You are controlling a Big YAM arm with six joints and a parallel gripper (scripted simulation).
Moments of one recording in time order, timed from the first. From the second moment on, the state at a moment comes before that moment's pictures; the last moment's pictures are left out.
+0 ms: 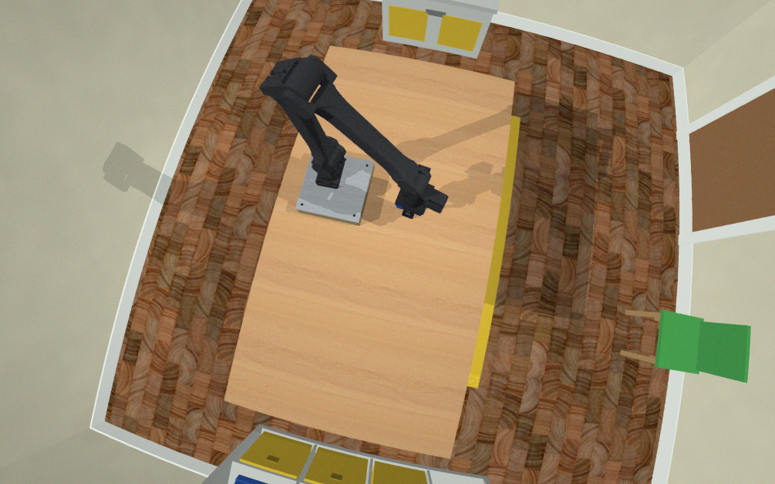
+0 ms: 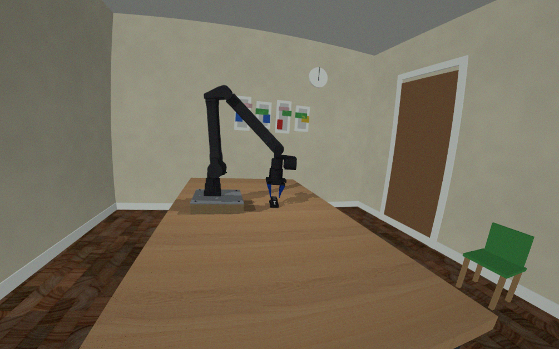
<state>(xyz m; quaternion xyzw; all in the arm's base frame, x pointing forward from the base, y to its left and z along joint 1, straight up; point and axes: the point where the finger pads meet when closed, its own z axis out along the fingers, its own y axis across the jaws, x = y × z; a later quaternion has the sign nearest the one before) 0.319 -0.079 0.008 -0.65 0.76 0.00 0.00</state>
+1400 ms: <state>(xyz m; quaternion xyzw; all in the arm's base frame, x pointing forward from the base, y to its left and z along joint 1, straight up) 0.317 -0.079 0.008 -0.65 0.76 0.00 0.00</state>
